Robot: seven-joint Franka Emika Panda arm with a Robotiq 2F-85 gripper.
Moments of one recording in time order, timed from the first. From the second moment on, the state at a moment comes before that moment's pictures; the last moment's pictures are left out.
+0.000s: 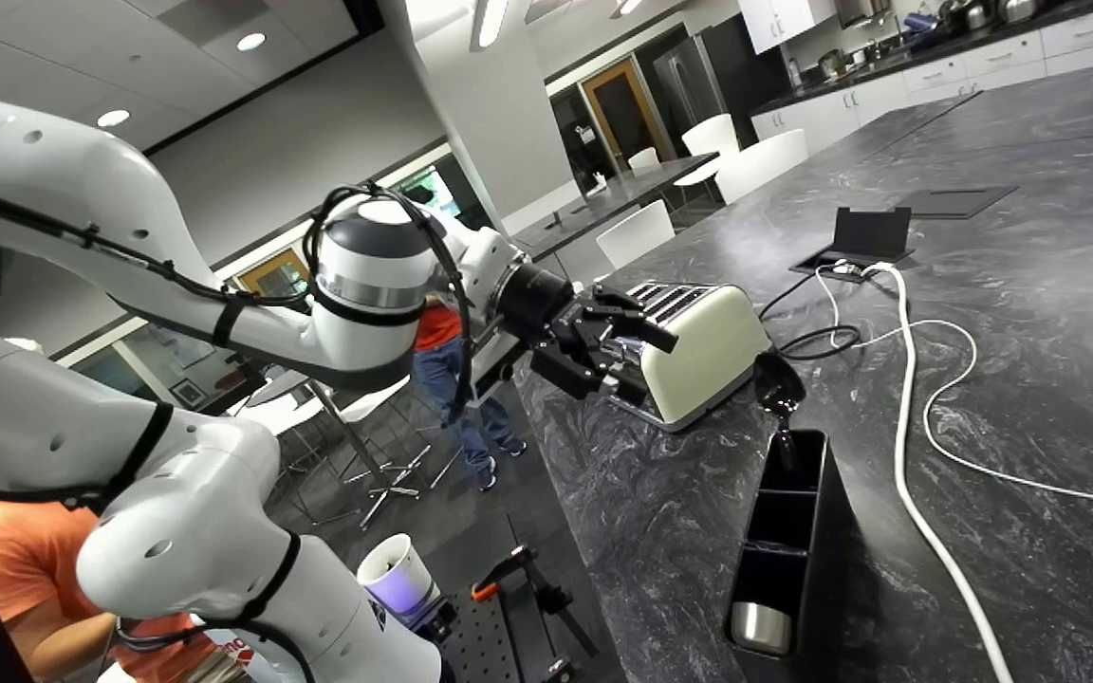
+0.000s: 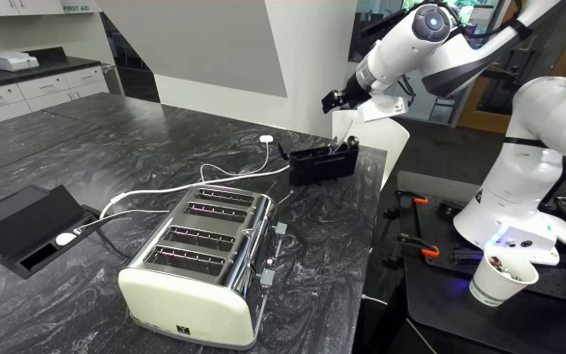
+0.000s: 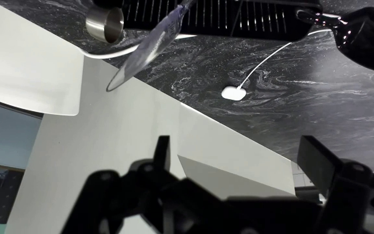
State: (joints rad) arm -0.02 -0.42 -0.14 -2.77 -1.38 2.60 1.79
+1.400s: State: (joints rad) arm 0.02 -0.24 -0.35 -2.78 -1.38 2.95 1.04
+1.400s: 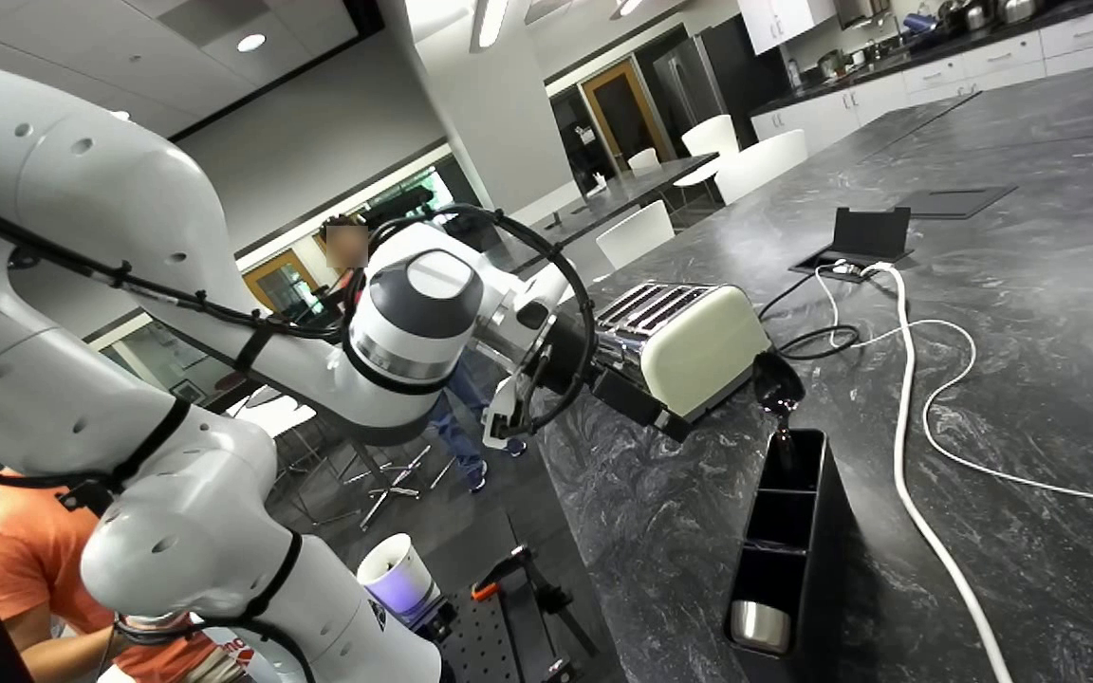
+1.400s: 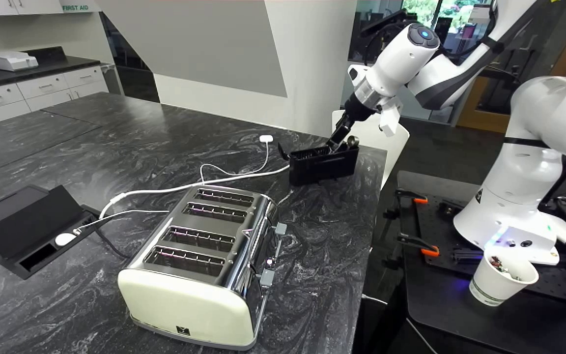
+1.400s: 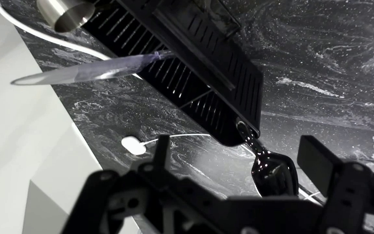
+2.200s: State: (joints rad) arm -0.04 -0.08 -0.31 -2.75 -1.22 3.02 0.34
